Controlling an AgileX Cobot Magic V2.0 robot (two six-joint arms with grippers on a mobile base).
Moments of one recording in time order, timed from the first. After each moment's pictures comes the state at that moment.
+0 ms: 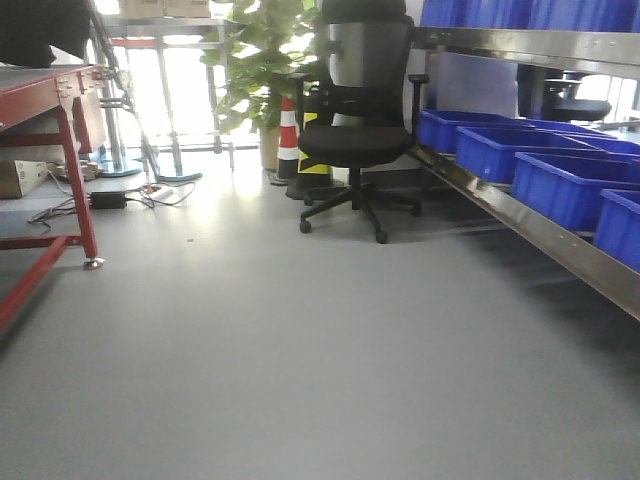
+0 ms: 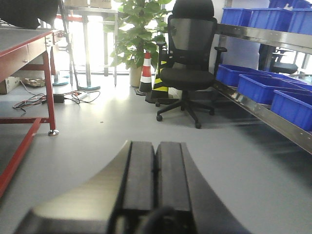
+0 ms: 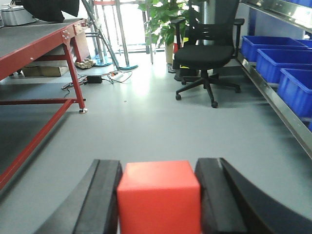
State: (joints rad) left arm -0.13 -0.01 0.03 0.00 0.01 -0.04; right arm 0.38 0.12 -0.57 -0.25 0.65 0.36
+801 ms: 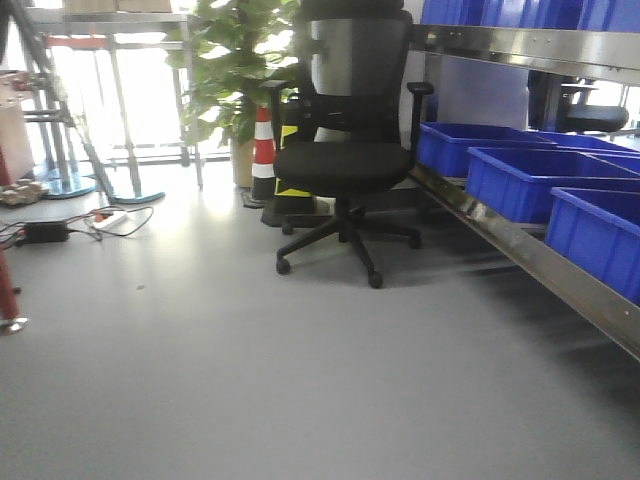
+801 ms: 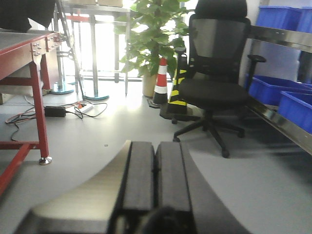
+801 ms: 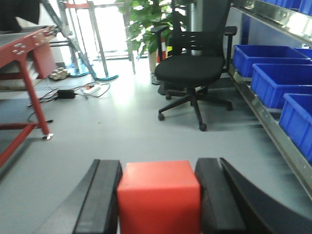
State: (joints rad) left arm -0.02 -0.01 0.03 0.00 0.01 -0.04; right arm 0.38 0.12 -0.57 -0.25 0.66 0.36
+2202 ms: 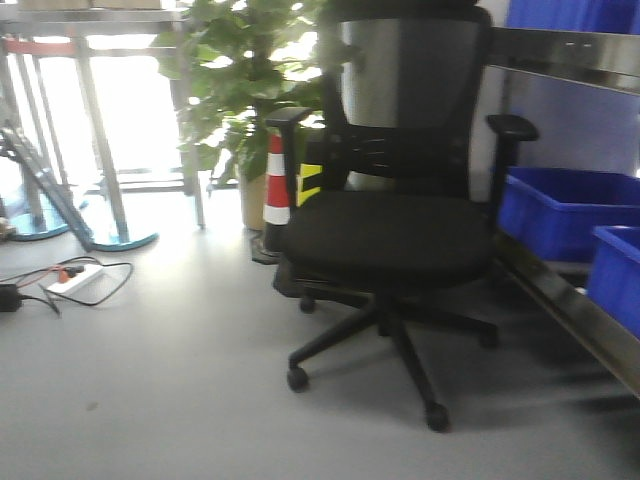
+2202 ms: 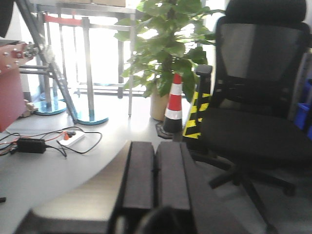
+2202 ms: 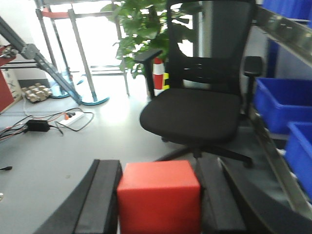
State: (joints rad) left arm -0.03 -0.01 0.03 0.00 0.01 -0.04; right arm 0.38 0.12 -0.57 -0.25 0.66 0.36
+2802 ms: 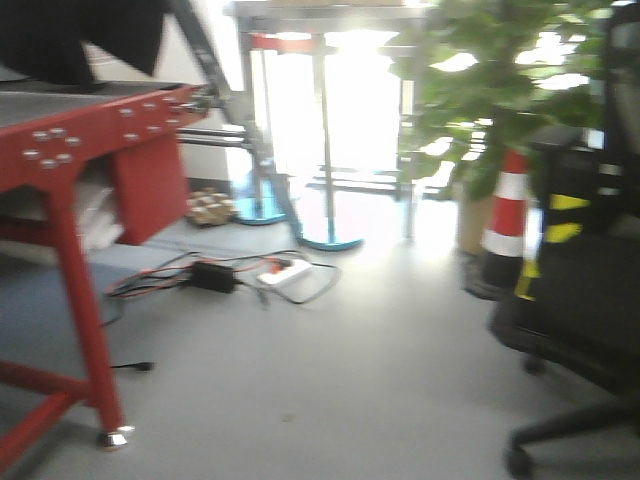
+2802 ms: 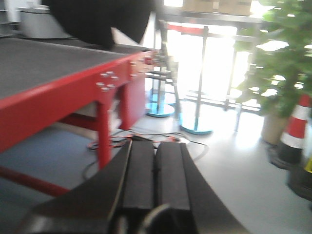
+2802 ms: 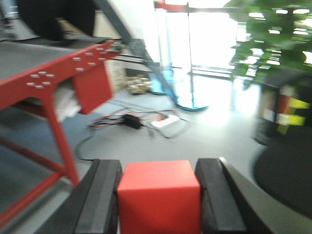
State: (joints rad) left arm -0.03 -0.01 0.03 0.00 0.01 -0.04; right arm 0.38 0.12 -0.57 -0.25 0.66 0.36
